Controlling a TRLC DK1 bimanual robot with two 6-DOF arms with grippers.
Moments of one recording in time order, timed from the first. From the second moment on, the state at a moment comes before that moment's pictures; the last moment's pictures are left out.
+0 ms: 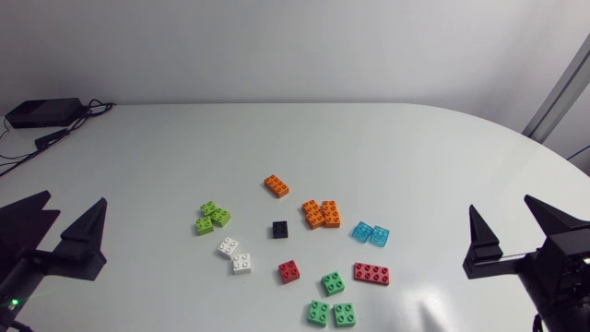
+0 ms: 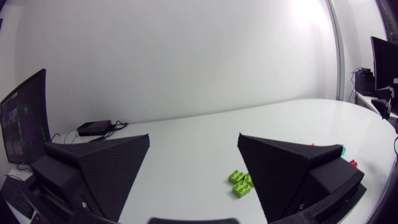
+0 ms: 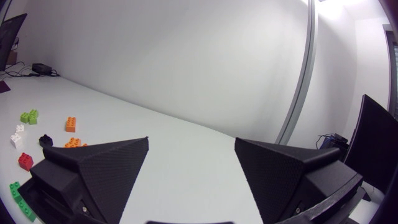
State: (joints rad) left arm -0.12 0.01 0.22 -0.26 -0.11 0.14; right arm -0.06 0.00 0.04 0.02 -0.03 -0.31
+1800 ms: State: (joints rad) left arm -0.01 0.00 0.02 0.01 -0.11 0.16; right arm -0.06 0.00 0.04 0.02 -0.04 -0.14
